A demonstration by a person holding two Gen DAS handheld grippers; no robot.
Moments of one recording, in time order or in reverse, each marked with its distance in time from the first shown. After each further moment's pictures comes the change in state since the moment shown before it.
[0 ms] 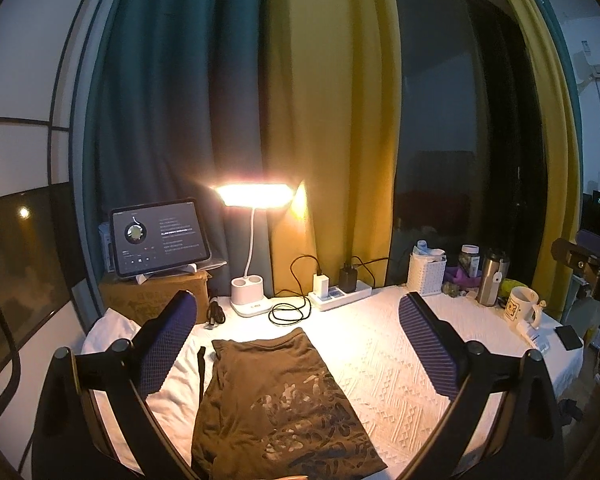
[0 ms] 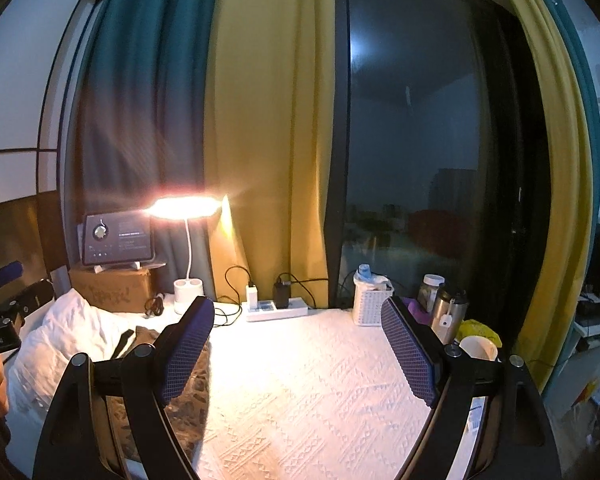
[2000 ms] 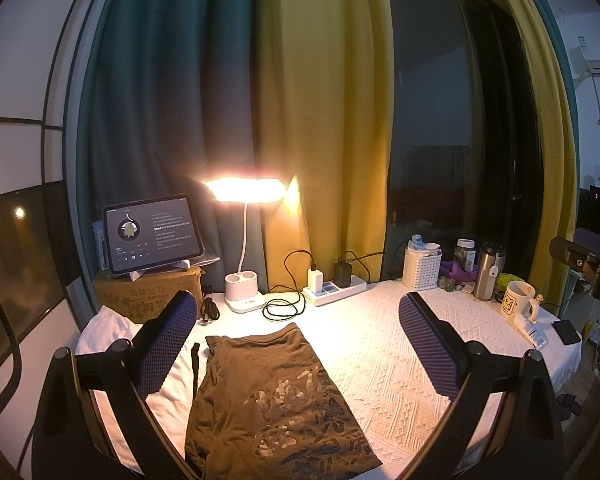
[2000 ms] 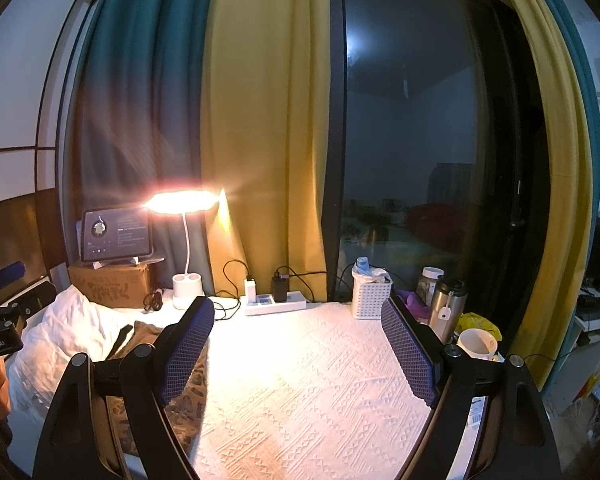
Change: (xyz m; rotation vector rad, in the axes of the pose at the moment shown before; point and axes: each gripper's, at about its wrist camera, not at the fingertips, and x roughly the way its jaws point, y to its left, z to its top) left arm 0.001 -0.007 -0.005 0.009 0.009 -0.016; right arm -0.002 -0.013 -0.008 0.014 0.011 0.008
